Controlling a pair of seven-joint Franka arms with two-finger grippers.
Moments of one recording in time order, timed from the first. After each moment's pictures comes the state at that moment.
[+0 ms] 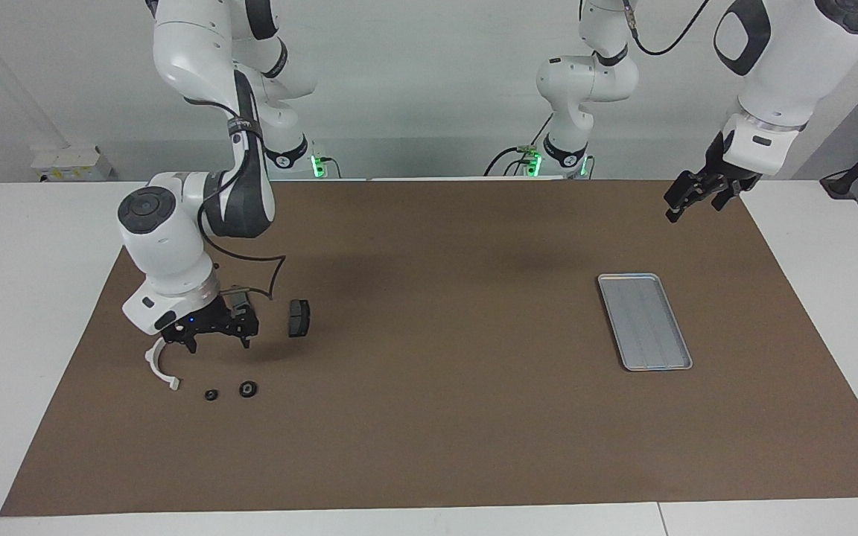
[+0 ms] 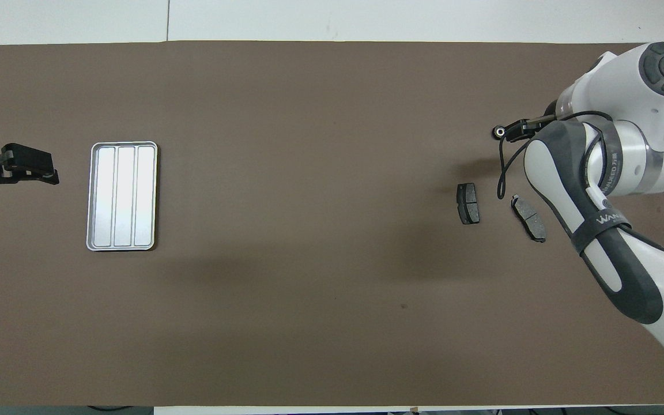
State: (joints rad) left arm -0.11 -0.04 0.08 -1.67 0.00 1.64 -0.23; right arm 0.14 0.39 -0.14 -1.70 -0.01 2.16 -0.09
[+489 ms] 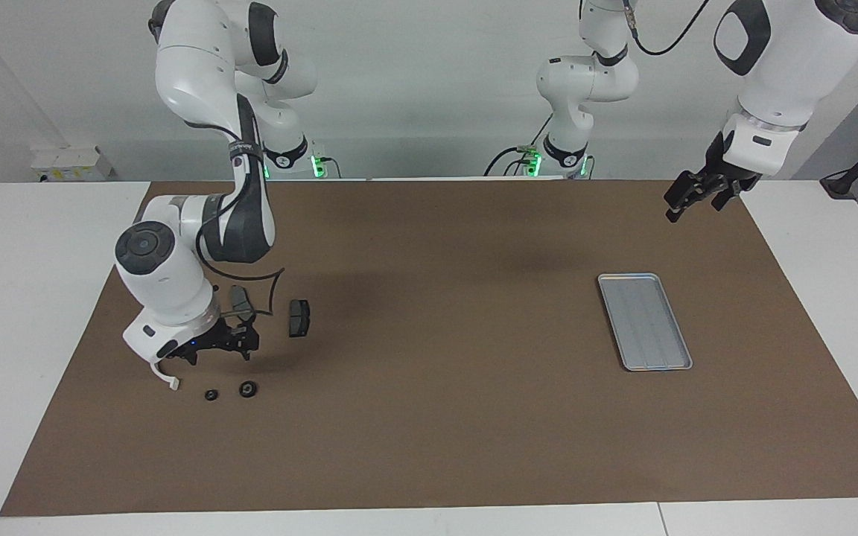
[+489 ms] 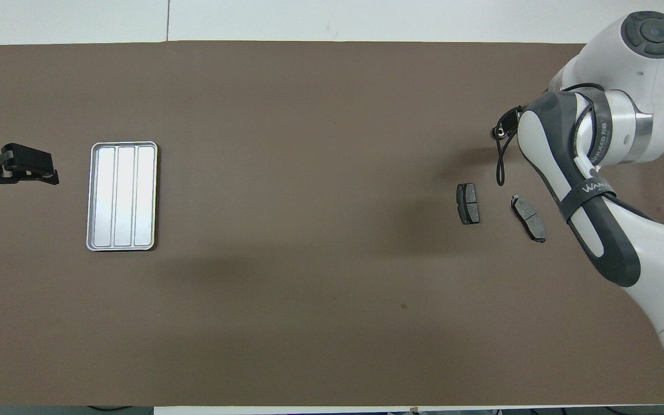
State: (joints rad) left arm -0.11 -0.04 0.08 -1.67 0.00 1.64 -0.23; right arm 0.13 0.53 -0.15 -1.47 -0.01 1.98 -0.09
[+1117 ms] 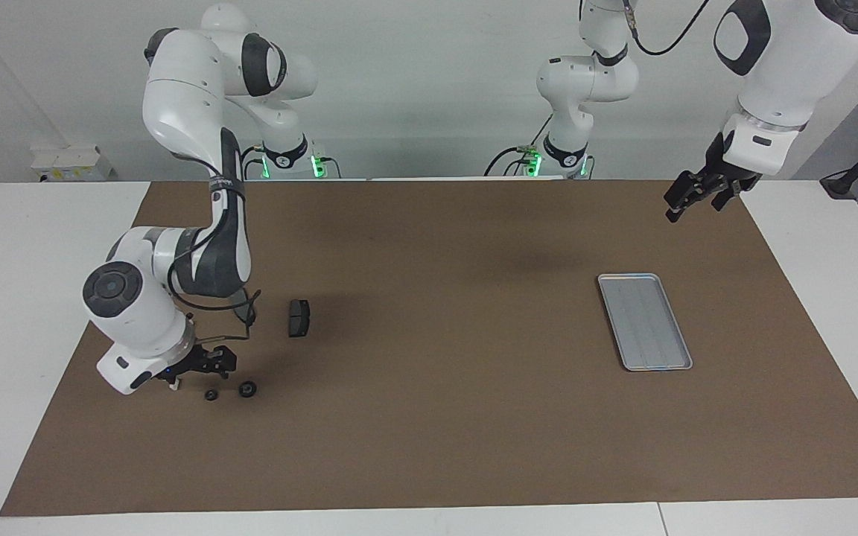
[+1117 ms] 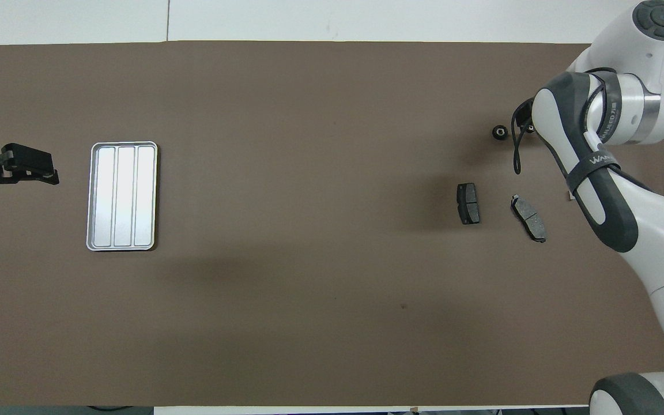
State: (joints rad) left arm -0.11 -0.04 0.08 -1.67 0.00 1.64 -0.23; right arm 0.06 0.67 -0.14 -1.31 0.02 1.90 -0.15
